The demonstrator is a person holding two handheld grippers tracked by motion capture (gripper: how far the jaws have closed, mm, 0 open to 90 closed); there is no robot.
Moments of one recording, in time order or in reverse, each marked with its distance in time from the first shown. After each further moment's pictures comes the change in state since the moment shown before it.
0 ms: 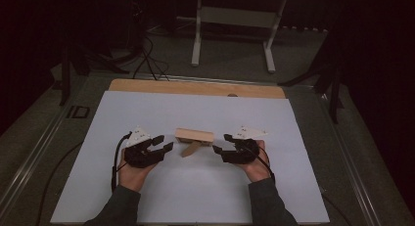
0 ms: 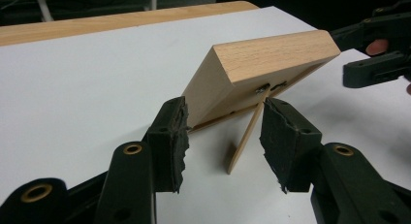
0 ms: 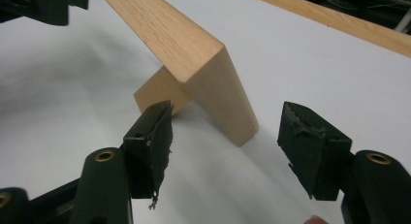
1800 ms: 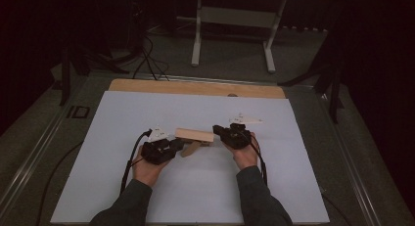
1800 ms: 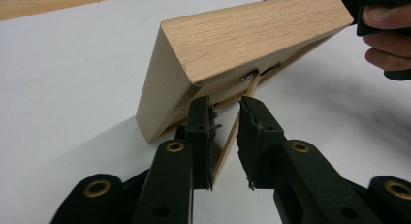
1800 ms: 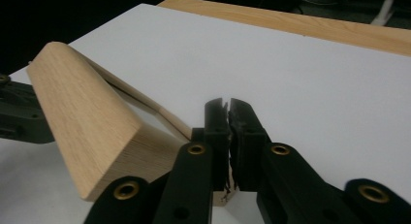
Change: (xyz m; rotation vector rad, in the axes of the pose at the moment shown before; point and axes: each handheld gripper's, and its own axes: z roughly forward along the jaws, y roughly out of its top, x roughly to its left) left arm -0.013 0.004 0.044 0.108 -0.051 0.058; right arm -0.025 0.013 0.040 -0.078 -0.042 0.184
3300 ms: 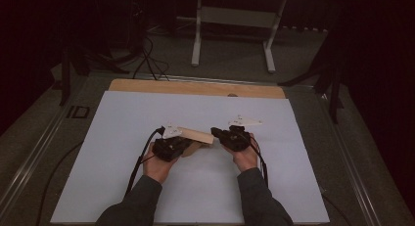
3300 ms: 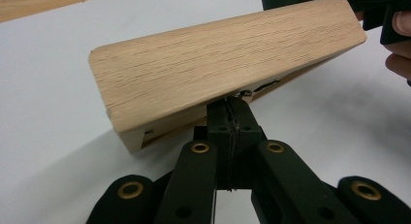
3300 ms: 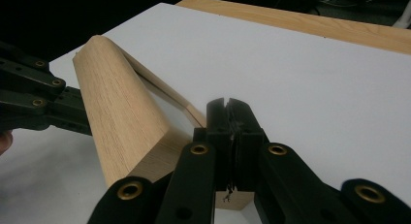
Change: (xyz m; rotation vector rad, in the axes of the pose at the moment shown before) left arm -0.017 0.017 0.022 0.053 0.021 0.027; right arm 0.007 -0.001 -0.005 -0.001 0.057 -0.021
